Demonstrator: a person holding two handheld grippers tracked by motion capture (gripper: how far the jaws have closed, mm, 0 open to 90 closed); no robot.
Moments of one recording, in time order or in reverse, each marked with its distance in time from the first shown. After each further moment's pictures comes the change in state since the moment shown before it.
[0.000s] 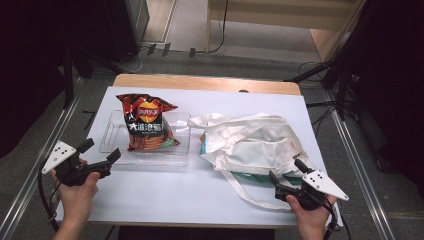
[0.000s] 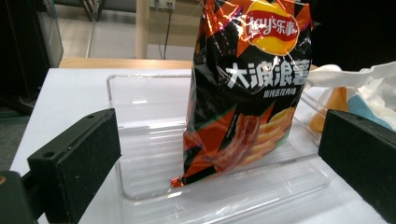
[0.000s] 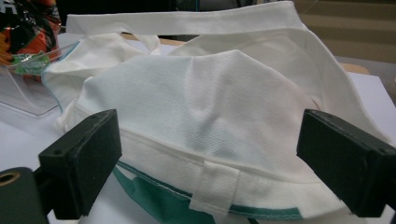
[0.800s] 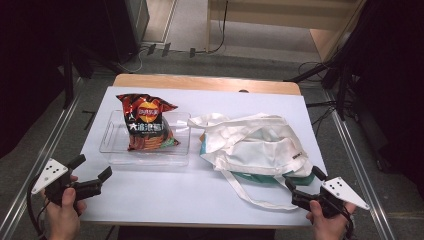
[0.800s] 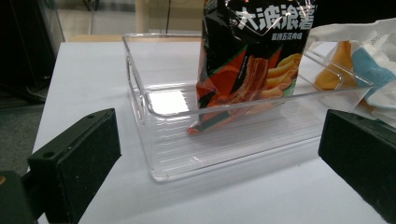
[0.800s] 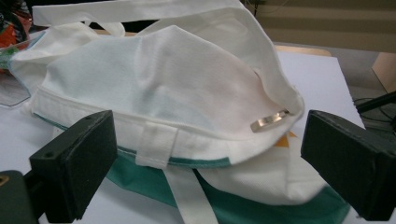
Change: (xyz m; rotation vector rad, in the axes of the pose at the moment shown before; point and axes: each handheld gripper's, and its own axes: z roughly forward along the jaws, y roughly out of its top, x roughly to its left) left arm 0.015 -0.031 -0.028 0.051 0.008 0.038; right arm -0.033 -0.016 -0.027 0.007 -0.056 0.036
